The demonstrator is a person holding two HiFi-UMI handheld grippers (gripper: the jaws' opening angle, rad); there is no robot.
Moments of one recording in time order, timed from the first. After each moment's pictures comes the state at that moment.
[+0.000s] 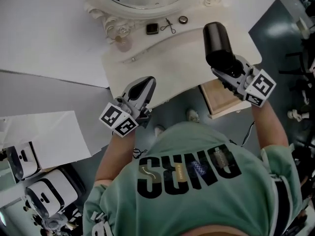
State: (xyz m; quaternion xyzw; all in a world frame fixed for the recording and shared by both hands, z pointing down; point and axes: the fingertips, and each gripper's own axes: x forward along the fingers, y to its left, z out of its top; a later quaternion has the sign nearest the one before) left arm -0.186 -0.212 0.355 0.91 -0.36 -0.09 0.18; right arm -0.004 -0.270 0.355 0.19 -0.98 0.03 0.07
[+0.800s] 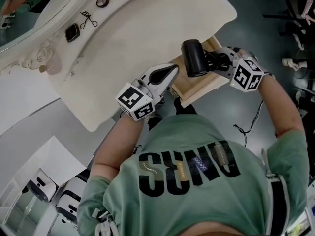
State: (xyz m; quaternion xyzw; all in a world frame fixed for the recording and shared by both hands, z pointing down) left arm 0.115 -0.263 0.541 0.94 -0.15 0.01 0.30; right arm 0.224 -0.245 0.636 0.06 -0.90 -0.02 0.44
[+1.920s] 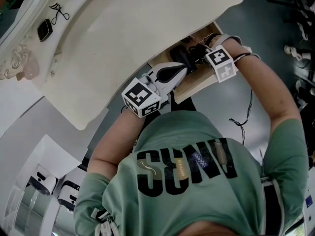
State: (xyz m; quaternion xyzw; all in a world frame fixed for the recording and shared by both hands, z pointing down) left arm 0.168 -0.230 0.631 0.94 -0.10 0.06 0.33; right arm 0.235 -0.211 0.805 -0.18 -0.77 -0.11 0.61
